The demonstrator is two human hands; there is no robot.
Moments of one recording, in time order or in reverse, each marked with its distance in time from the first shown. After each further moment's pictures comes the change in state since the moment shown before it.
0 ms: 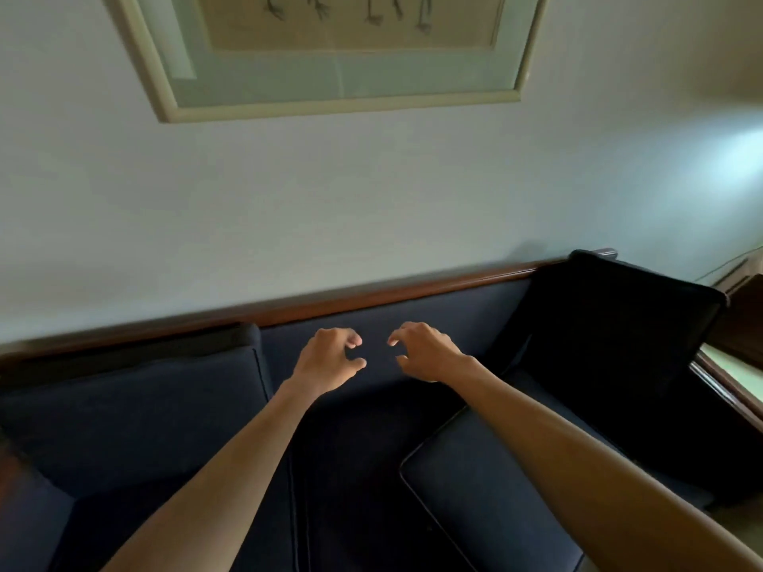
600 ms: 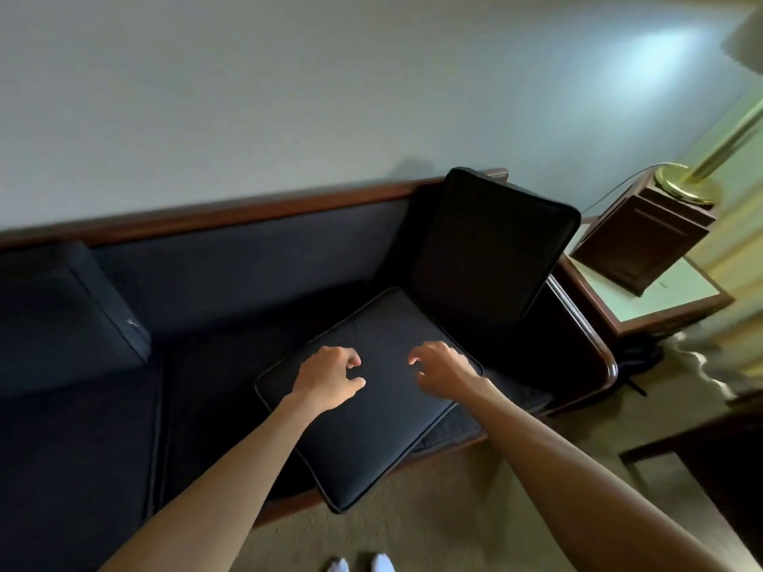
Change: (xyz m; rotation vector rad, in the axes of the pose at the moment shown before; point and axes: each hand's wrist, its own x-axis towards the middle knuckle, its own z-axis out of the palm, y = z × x) left_hand -0.074 0.233 0.296 0.118 -0.261 -0.032; right_hand -0.216 0.345 0.048 0.083 -0.198 0.241
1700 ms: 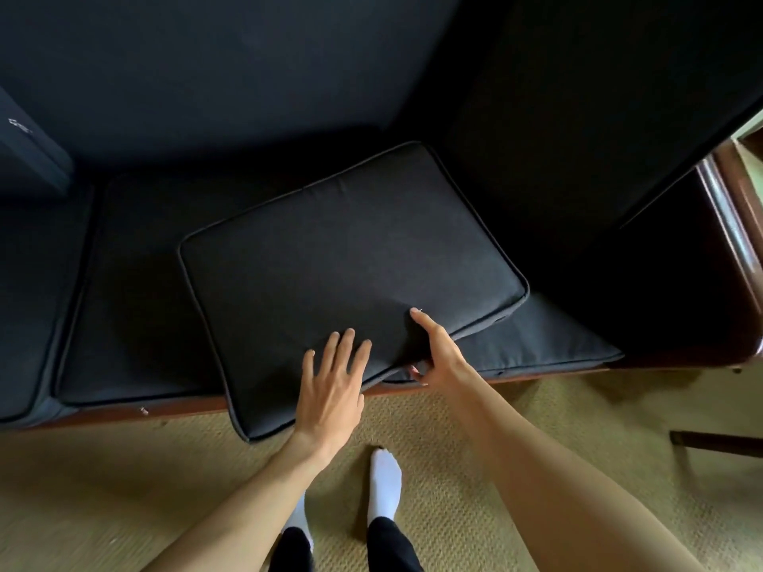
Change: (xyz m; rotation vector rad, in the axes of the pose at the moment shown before) left_hand 0.039 -0.038 0.343 0.457 0.102 -0.135; right_hand 0.137 0.158 0.244 1.505 -0.220 0.818
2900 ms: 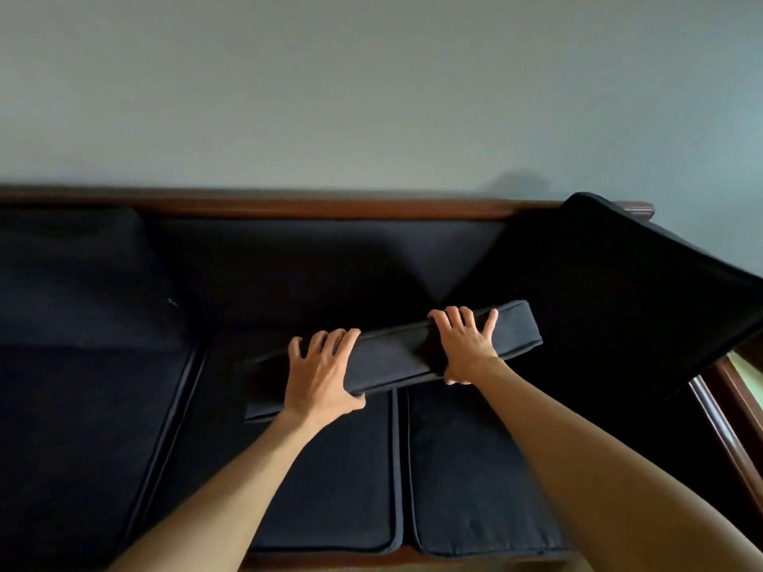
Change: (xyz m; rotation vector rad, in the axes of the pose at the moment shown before) left_hand 0.127 -0.169 -0.250 -0.050 0.293 -0.060; right_hand -0.132 -0.240 0.155 -1.952 0.329 -1.102
